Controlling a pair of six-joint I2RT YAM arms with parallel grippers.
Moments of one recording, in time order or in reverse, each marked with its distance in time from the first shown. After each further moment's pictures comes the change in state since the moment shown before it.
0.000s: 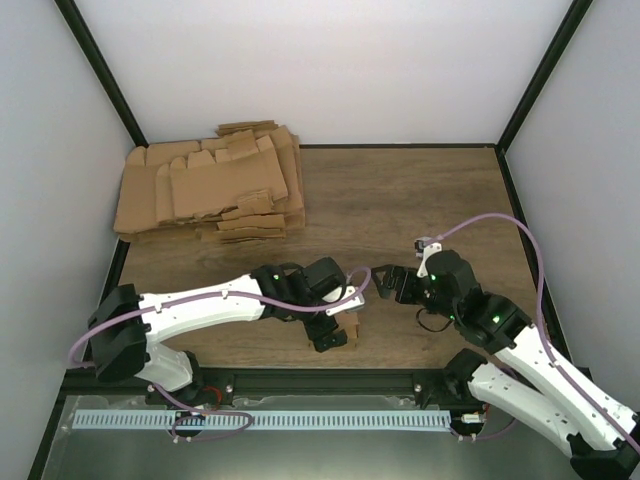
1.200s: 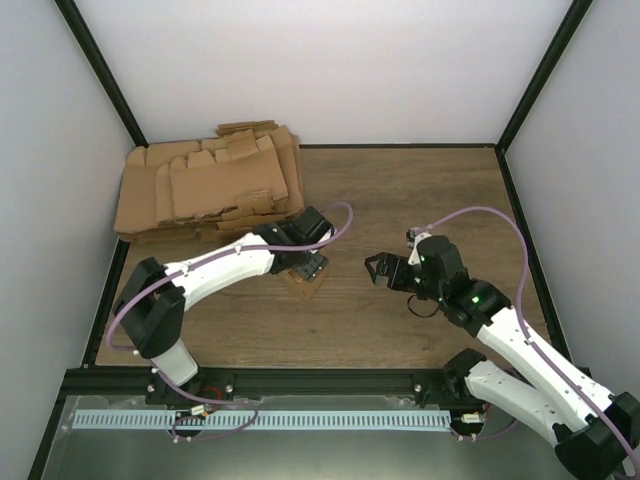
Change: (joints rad) left arm 0.301 0.184 0.140 0.001 -0.416 -0.048; right arm -0.098 0.139 -0.025 0.138 -0.098 -0.022
